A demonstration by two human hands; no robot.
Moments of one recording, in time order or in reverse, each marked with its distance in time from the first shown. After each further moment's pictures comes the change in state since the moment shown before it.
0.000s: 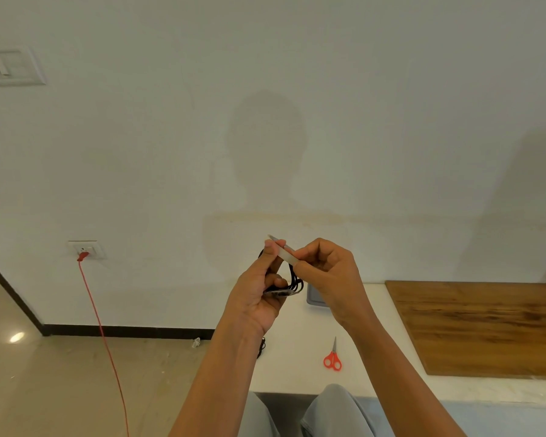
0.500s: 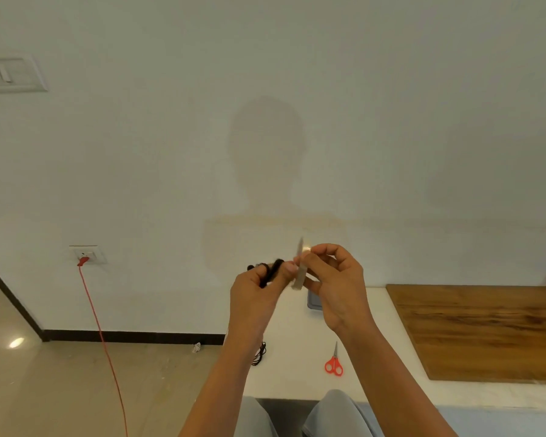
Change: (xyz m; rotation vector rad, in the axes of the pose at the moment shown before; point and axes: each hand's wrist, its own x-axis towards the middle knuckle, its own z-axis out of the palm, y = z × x) left_hand 0.008 -0.015 -0.019 0.787 0.090 0.506; right_hand -0.001 -0.003 0.008 0.475 0.316 0.282
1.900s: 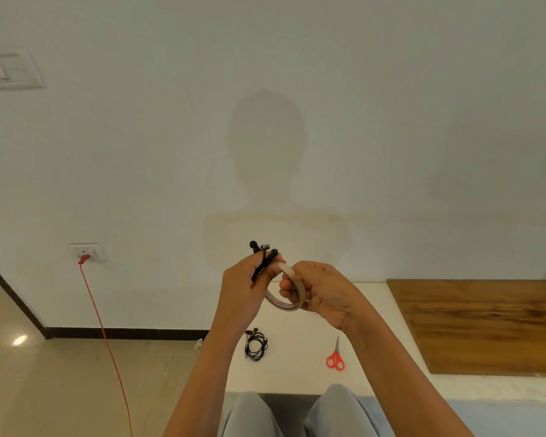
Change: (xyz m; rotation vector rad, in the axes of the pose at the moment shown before) left_hand 0.019 -0.012 -0.023 0.243 -0.097 0.364; right_hand 0.010 0.004 -0.003 -0.340 -0.326 0.398
